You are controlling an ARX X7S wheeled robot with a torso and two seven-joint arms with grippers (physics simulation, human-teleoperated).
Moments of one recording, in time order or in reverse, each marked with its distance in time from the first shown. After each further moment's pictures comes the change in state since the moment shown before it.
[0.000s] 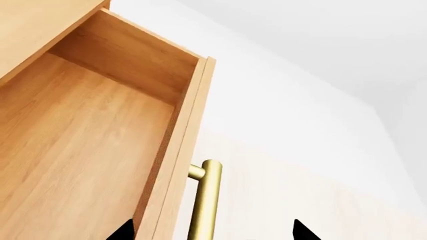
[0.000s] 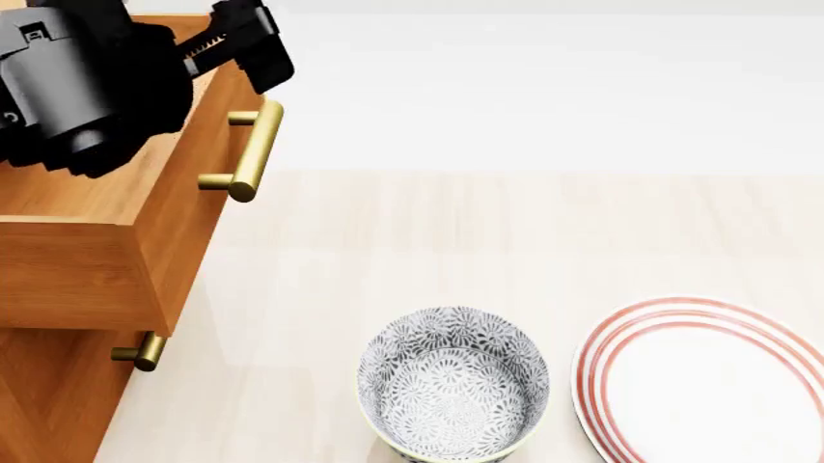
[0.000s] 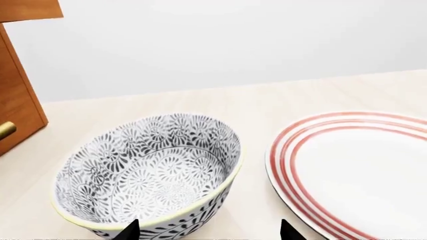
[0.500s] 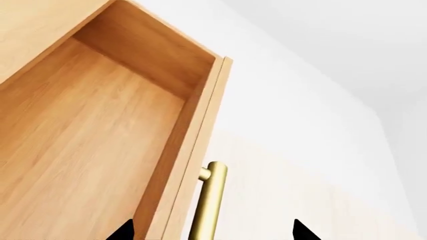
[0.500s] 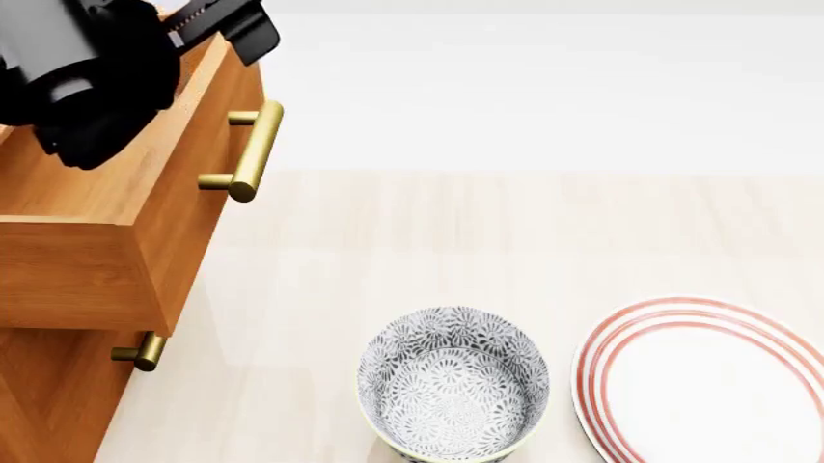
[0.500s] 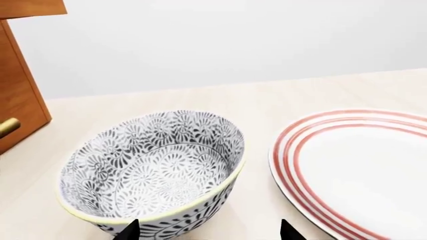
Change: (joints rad) left arm -0.137 -0.002 -0.020 -0.251 -0.032 0.065 -0.013; right arm -0.002 0.003 -0.011 0.002 0.002 -0.002 -0.001
